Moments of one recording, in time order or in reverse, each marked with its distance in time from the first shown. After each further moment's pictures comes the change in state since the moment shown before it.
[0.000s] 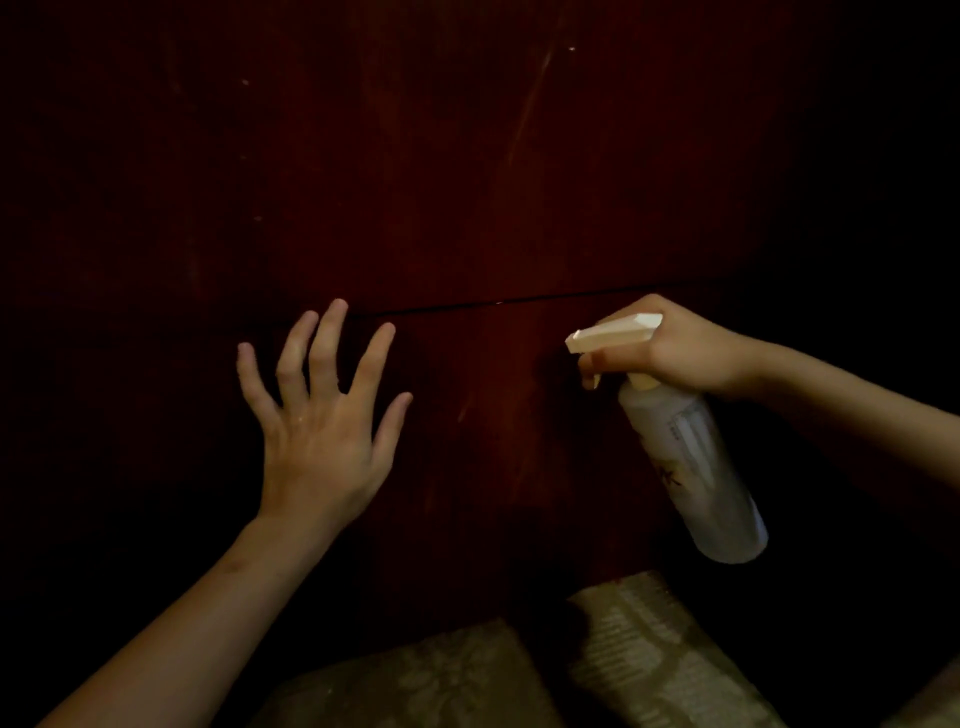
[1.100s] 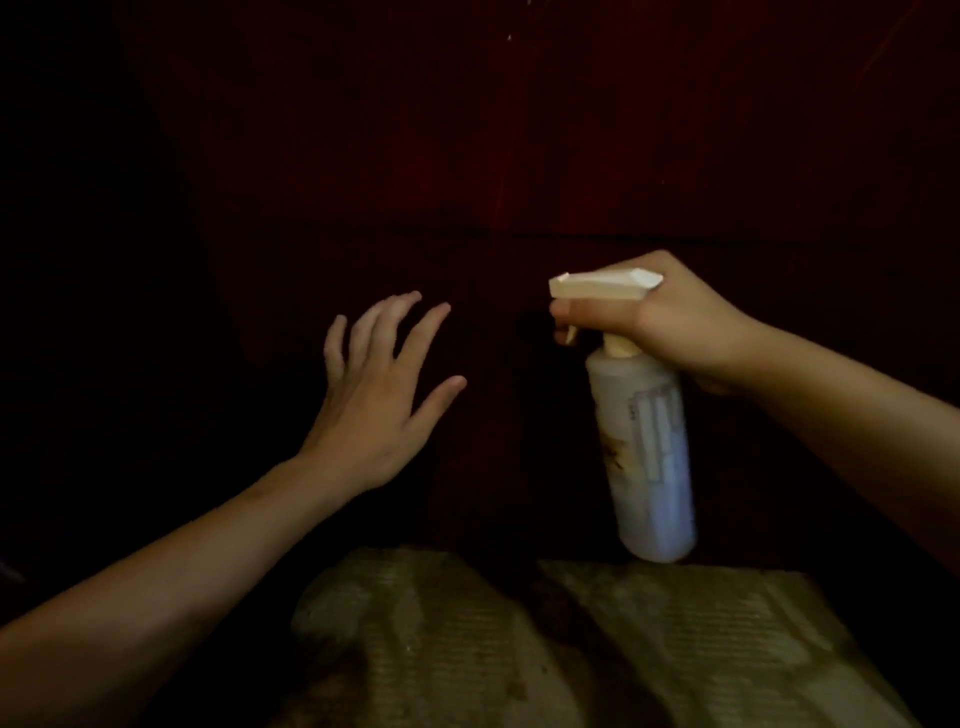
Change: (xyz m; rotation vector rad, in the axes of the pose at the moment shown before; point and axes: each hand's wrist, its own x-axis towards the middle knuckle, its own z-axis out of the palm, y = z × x) left_hand -0.083 -0.132 -0.077 -0.192 -0.379 -0.163; right_hand 0.056 -0.125 0.162 0.253 -0.081 -0.158
